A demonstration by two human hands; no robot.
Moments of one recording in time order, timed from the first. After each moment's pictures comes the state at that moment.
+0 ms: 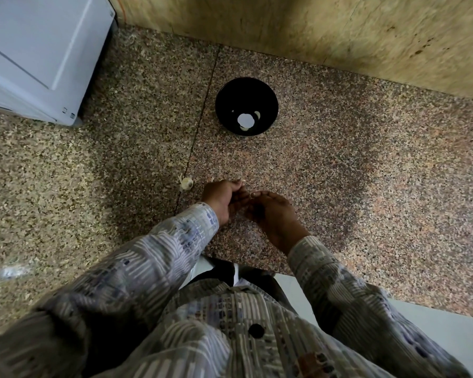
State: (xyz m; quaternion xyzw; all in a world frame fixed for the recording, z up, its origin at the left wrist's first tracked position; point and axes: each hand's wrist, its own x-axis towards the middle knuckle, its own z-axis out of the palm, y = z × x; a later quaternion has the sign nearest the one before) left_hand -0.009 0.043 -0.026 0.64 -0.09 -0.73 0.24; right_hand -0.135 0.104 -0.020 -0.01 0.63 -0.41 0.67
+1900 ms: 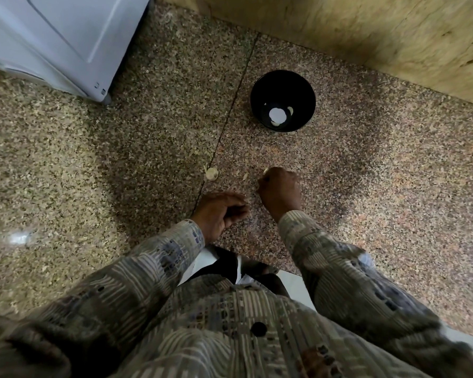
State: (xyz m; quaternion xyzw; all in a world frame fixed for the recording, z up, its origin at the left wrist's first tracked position) left_hand 0.067 0.082 -0.041 0.60 -0.05 -0.75 0.27; right_hand -0.093 0.053 -0.022 -0.53 0.79 -0.07 0.30
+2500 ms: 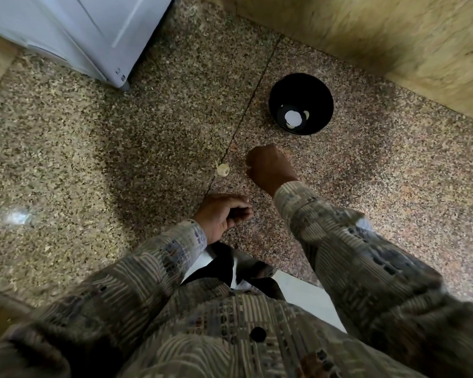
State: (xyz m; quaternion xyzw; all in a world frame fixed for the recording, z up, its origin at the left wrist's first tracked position) left_hand 0.078 0.094 -0.029 0.59 -0.05 -0.75 0.28; right_hand -0.060 -0.002 -0.005 -0.74 0.63 0.06 0.24
